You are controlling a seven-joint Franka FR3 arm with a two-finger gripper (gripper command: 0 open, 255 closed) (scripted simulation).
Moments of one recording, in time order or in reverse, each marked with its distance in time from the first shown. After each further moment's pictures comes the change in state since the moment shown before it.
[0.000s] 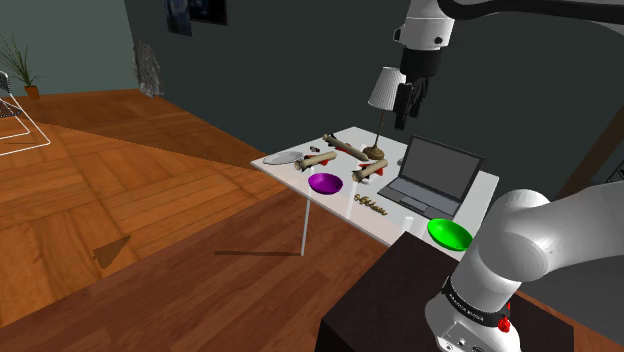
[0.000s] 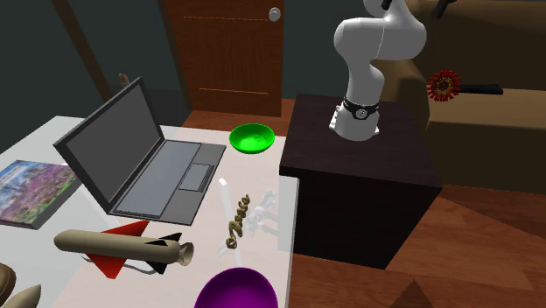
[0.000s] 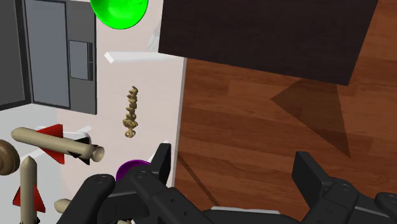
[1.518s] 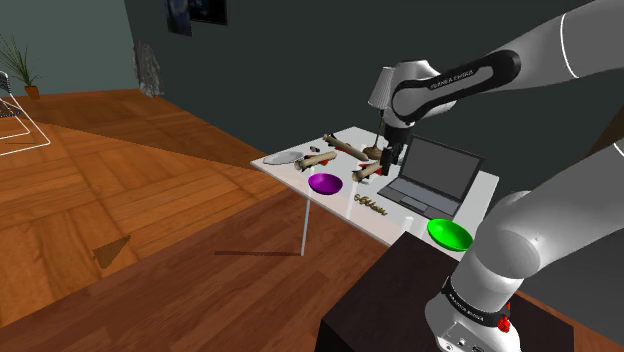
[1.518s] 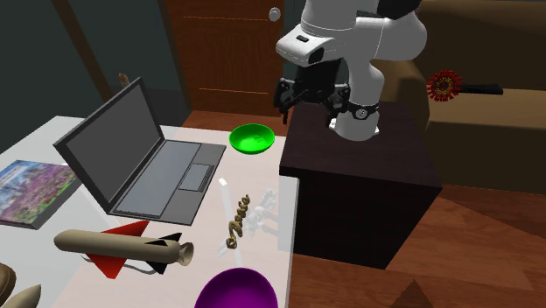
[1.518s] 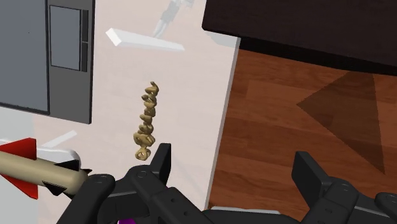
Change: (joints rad) arm -0.089 0.347 -0.350 -0.290 -0.161 0.659 -0.281
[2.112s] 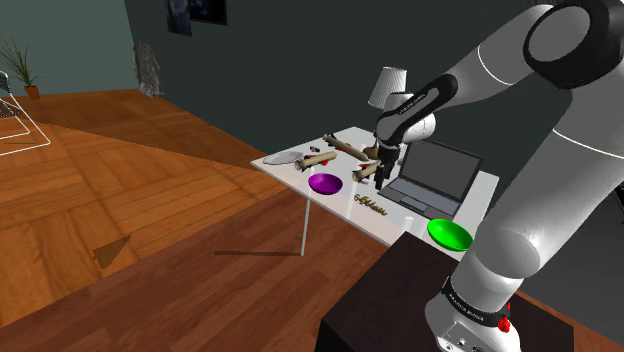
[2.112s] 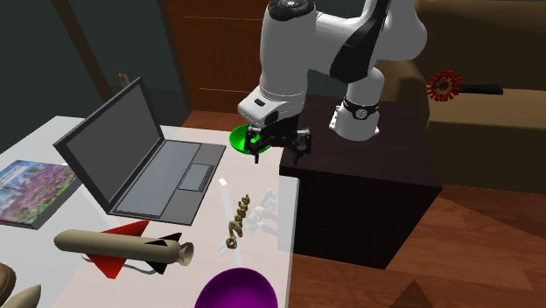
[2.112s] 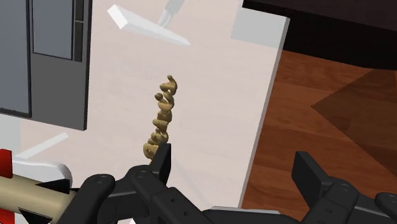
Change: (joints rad) arm 0.004 0.364 -0.130 0.063 0.088 0.298 -0.176
